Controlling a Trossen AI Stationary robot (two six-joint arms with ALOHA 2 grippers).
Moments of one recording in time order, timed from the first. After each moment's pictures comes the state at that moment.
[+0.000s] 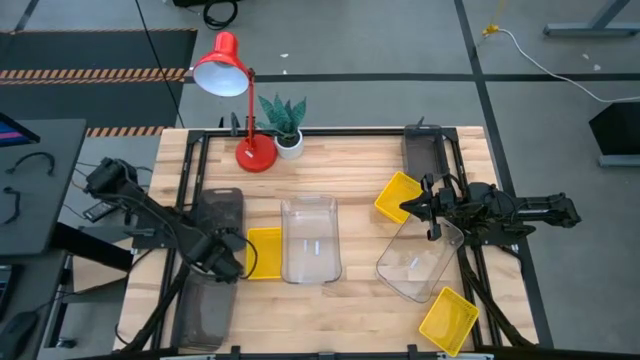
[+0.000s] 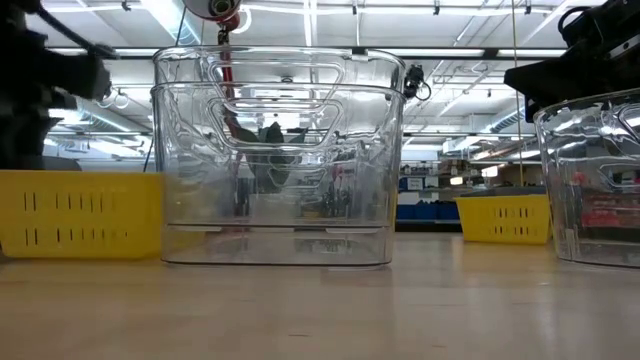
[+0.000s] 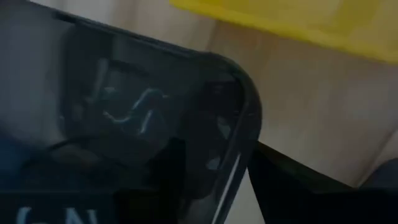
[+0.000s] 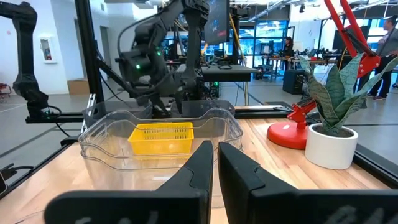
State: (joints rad) left arm -0.63 1.36 0.77 -1.06 -0.28 -0.93; right arm -0.01 0.01 0.01 0.08 0.01 0.00
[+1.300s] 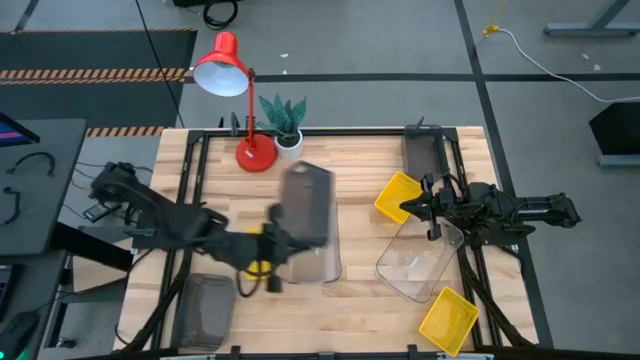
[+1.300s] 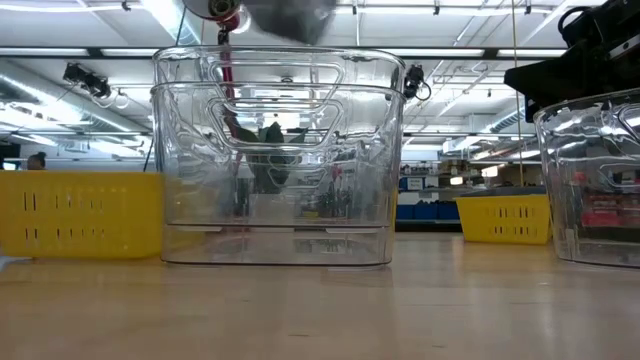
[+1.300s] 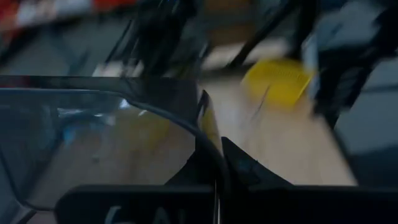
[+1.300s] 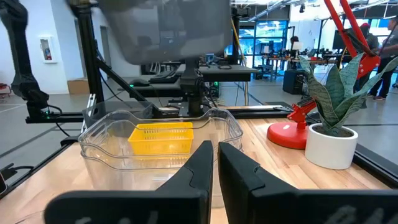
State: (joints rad) left arm -0.49 1.45 1.39 -0.36 -0.55 -0.05; right arm -0.01 0.01 0.01 0.08 0.01 0.00
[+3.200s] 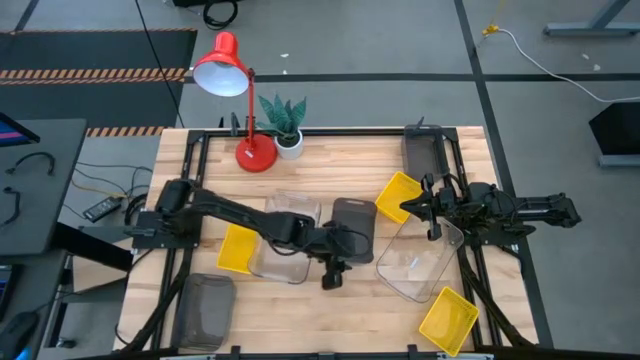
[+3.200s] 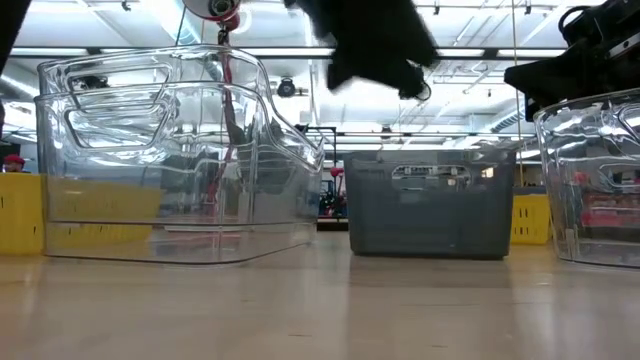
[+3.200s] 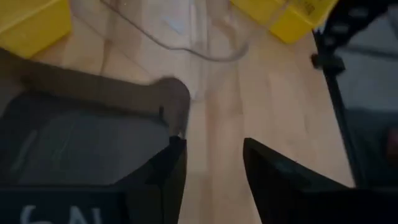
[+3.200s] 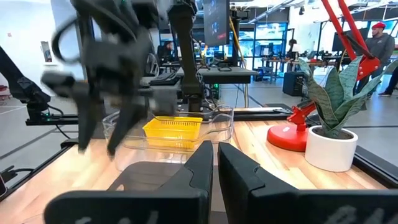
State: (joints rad) left arm -0.26 1.95 1.57 -0.40 -0.02 -0.29; right arm -0.01 0.01 0.01 0.09 0.01 0.00
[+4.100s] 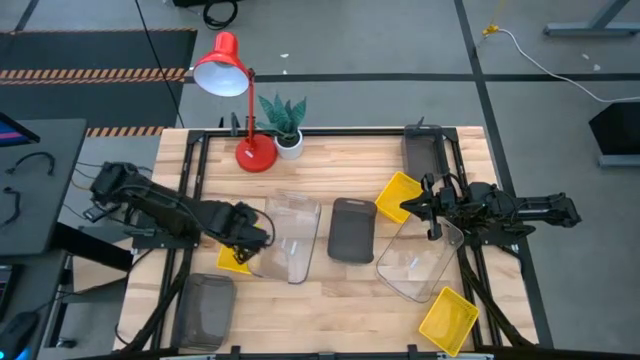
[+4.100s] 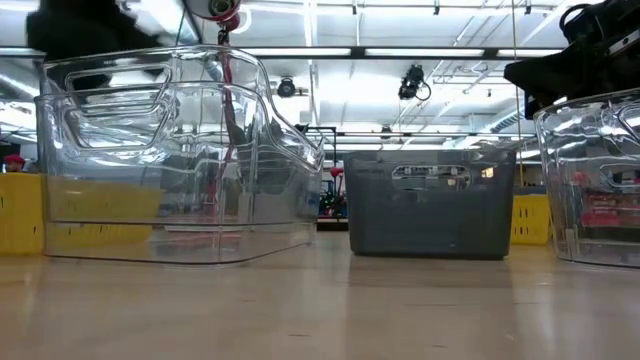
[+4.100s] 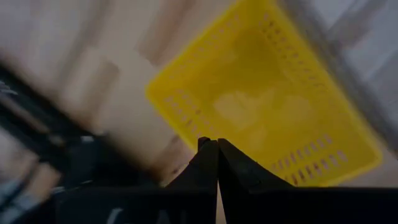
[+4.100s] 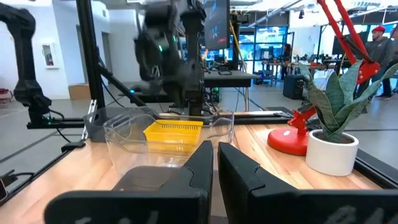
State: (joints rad) left arm -0.33 1.42 1.04 -1.29 -0.14 -0.98; right arm -0.01 0.02 0.01 0.11 0.01 0.00
